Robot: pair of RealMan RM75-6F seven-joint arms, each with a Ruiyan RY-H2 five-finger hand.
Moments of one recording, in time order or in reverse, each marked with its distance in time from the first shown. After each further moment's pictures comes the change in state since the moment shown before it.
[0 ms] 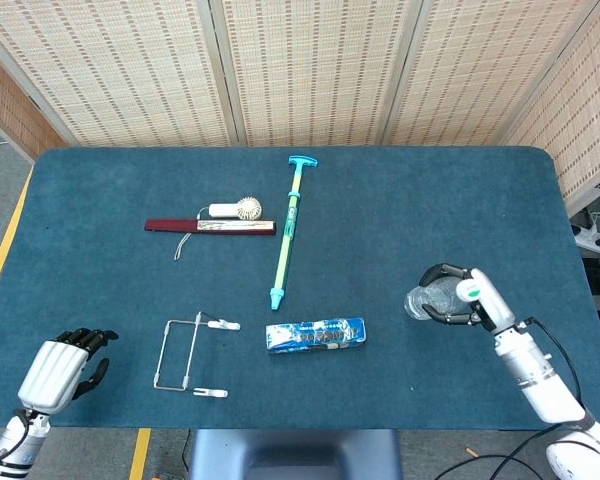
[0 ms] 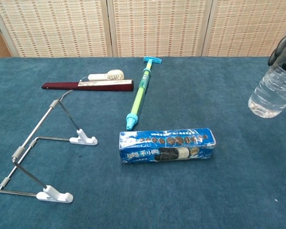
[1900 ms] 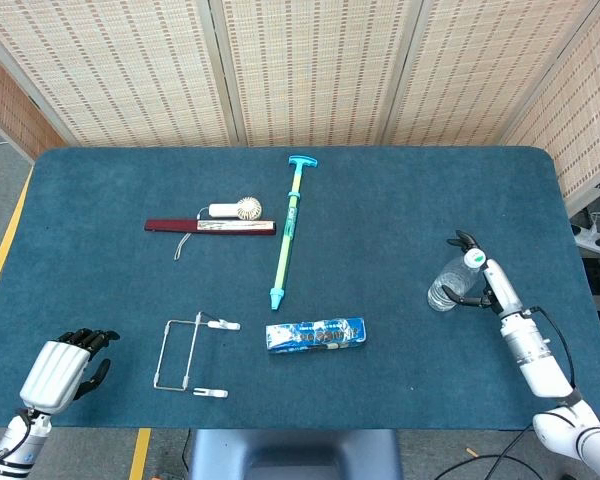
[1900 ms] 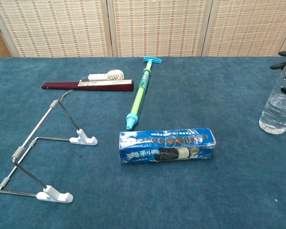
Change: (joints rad) left arm -0.002 -0.001 0.001 -0.001 -0.006 -0.009 0.003; right arm 0.017 -0.310 -0.011 0.637 0.014 -0.037 0.263
